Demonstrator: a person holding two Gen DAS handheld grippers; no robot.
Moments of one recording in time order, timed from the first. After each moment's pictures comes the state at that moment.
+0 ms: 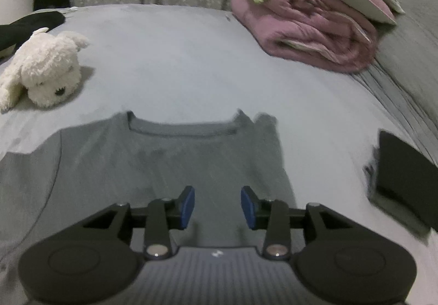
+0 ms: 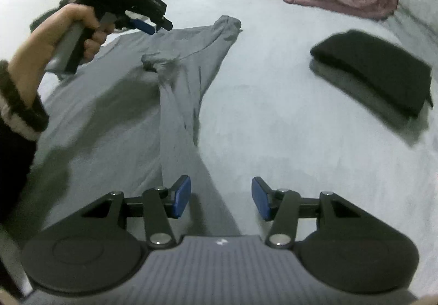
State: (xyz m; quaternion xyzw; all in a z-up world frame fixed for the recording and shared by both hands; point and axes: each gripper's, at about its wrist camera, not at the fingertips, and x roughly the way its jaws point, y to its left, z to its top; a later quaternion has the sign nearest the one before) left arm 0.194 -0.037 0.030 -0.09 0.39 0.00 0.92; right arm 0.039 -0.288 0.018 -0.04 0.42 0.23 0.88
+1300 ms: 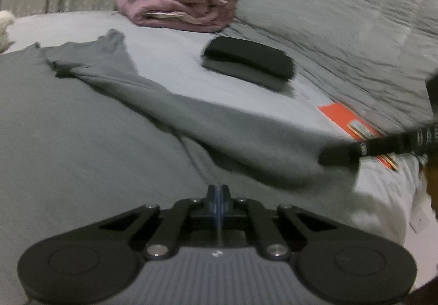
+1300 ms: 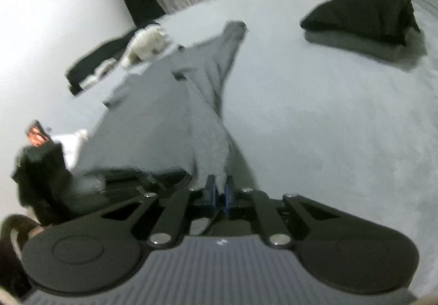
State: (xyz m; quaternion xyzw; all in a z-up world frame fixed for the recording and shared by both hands) left arm -0.071 -0.141 -0.052 -0.08 0.33 -0.24 0.91; right arm -0.021 -0.351 0.026 0.10 0.40 0.30 0.86
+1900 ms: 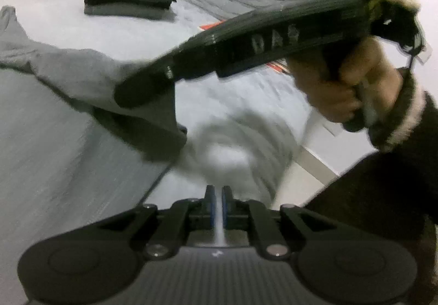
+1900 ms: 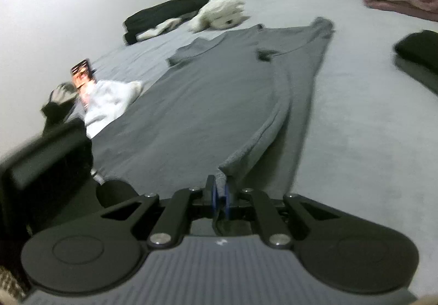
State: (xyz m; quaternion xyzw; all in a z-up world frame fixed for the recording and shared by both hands) left arm -0.126 -0.144 -0.029 0.00 0.43 -0.45 0.78; right arm -0.040 -0.277 0.033 -0.01 0.40 0.42 0.81
